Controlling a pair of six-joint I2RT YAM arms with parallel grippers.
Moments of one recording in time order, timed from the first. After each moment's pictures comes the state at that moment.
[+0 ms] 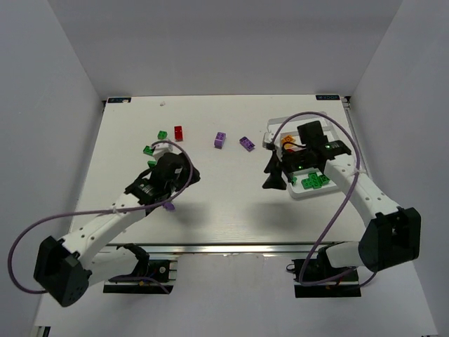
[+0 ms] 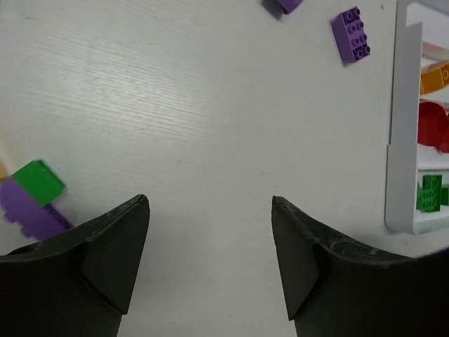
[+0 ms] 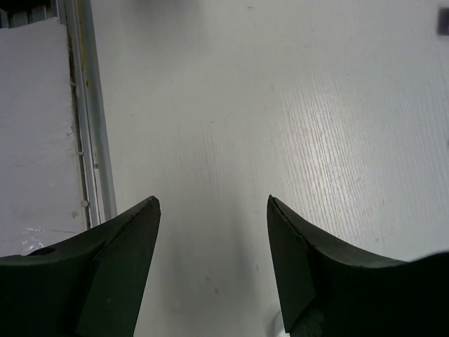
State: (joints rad) left arm -0.63 1.11 0.78 -0.36 -0.32 -0.83; right arm 0.32 1.34 1.12 -0.80 -0.91 -0.77
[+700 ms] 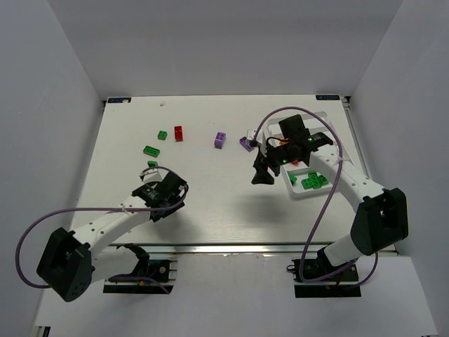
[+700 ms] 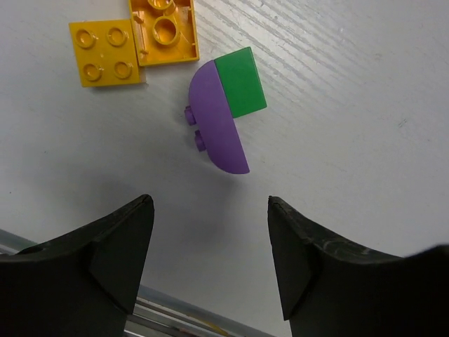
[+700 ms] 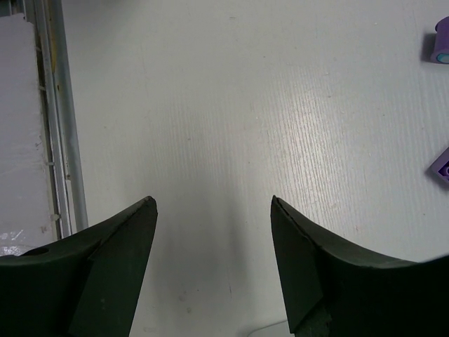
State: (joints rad) left arm -0.62 1.10 0.65 -0.77 -0.47 -1.09; right arm 0.45 1.49 1.23 -0.74 -0.80 -0.74
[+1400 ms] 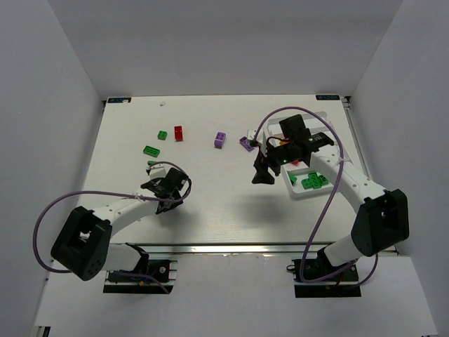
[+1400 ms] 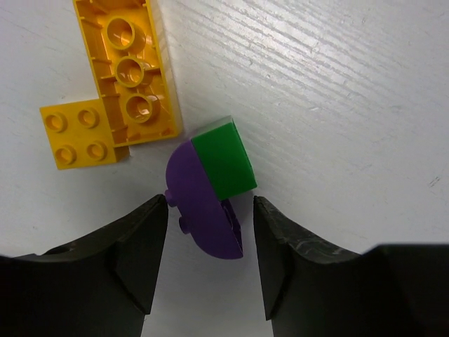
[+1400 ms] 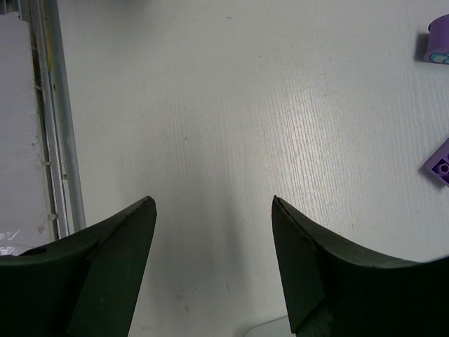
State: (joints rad) left arm -0.55 1.31 0.62 -0.52 -0.52 -0.90; right arm 0.45 1.48 1.23 -0.74 -0.78 -0.74
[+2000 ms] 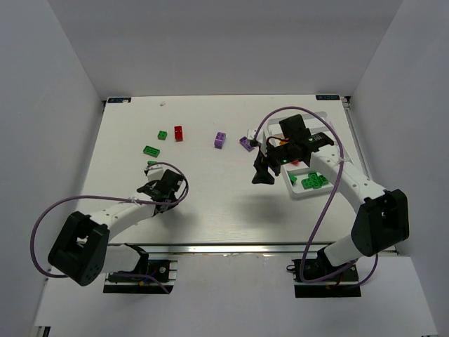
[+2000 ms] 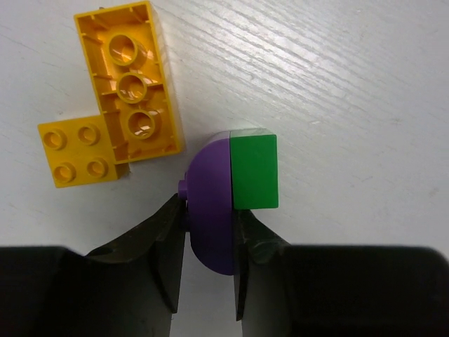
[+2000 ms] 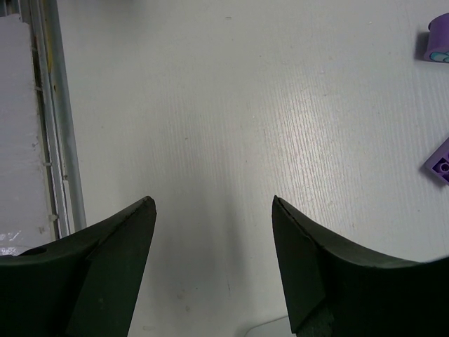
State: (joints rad) left arm -0.52 1.28 0.56 -0.41 -0.51 -0.85; right arm 0.45 1.48 1.23 -0.74 -0.78 -0.74
